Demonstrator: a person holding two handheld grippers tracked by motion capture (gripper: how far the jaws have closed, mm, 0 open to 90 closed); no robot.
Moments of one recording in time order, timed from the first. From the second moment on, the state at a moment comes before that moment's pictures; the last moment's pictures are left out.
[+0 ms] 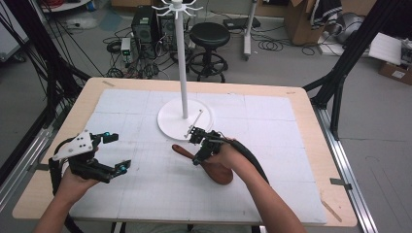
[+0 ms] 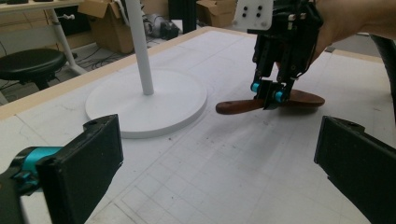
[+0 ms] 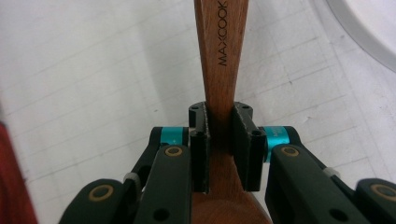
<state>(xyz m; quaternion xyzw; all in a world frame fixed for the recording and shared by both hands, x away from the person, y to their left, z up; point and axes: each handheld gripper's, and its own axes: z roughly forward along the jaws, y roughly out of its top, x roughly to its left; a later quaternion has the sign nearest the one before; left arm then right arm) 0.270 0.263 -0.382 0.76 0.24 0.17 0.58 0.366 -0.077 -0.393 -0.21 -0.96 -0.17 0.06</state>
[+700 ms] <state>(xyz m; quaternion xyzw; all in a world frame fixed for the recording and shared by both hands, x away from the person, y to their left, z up) 0.270 0.261 -0.383 0.77 0.24 0.17 0.57 0.359 -0.102 -0.362 -0.19 -0.94 -0.29 0.08</state>
